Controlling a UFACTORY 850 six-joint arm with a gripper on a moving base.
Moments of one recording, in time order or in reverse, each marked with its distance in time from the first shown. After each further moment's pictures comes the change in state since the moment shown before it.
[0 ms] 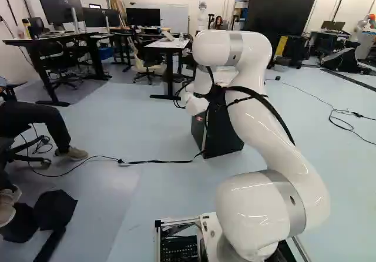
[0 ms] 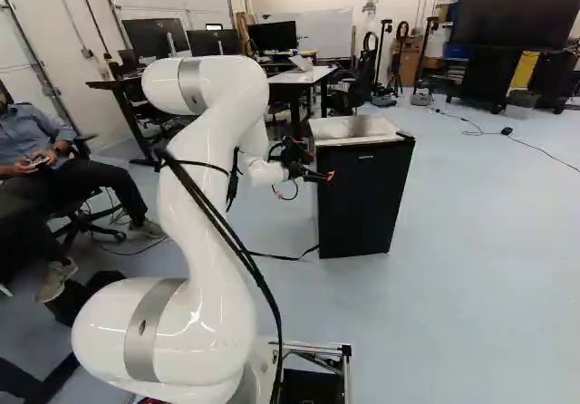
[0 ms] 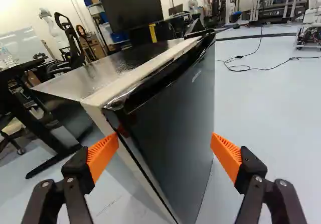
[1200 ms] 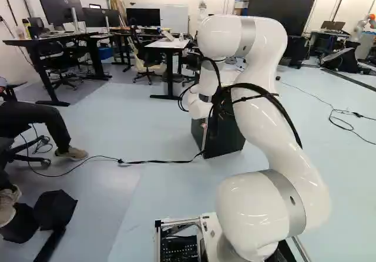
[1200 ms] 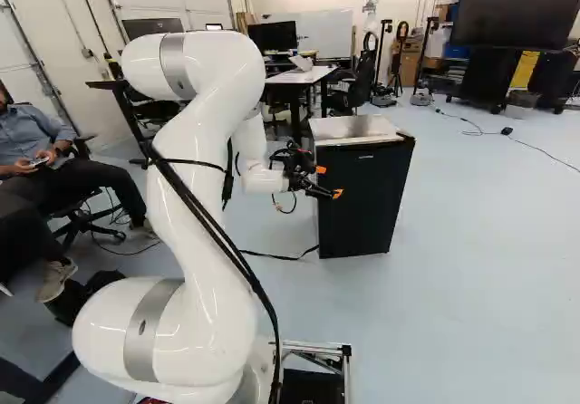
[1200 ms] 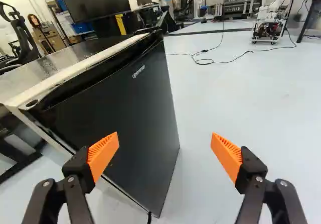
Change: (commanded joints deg) arm -0.6 7.0 11.8 9.1 -0.3 0.0
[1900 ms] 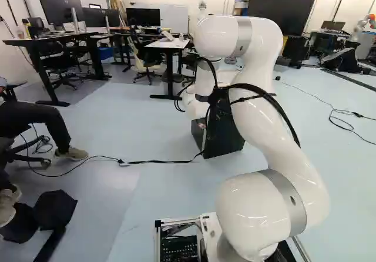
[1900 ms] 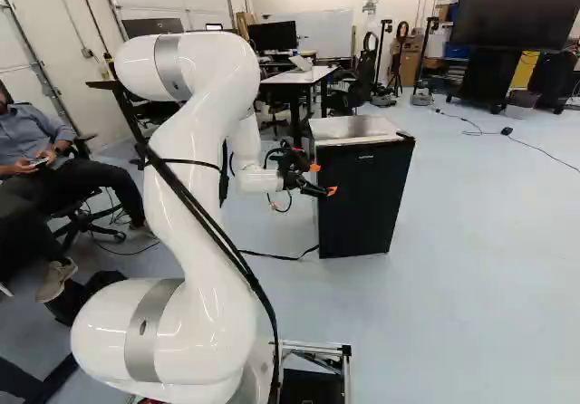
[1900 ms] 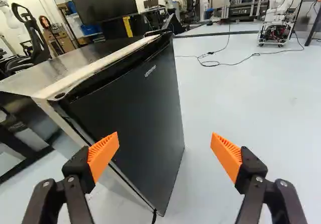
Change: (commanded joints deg) arm 2.5 -0.3 -0.5 0.0 1.2 0.0
